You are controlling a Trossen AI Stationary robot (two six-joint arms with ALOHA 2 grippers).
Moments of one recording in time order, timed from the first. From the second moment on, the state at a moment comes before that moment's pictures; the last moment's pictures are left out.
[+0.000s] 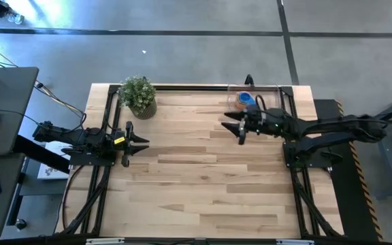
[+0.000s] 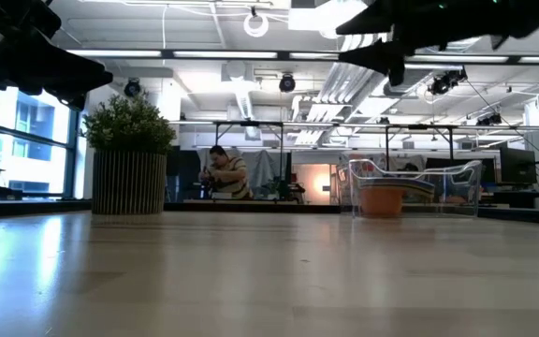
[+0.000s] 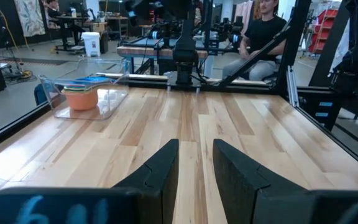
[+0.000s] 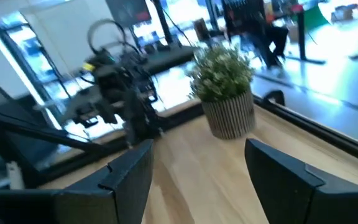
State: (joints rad) left arm -0.23 0.02 0.06 -0.10 -0.27 -0.05; right arm -0.11 1.03 0.58 0.37 0.13 0.31
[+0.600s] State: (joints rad) left arm -0.23 0.02 0.06 -0.10 -0.27 -0.05; right arm -0.10 0.47 0.08 0.54 0.03 0.32
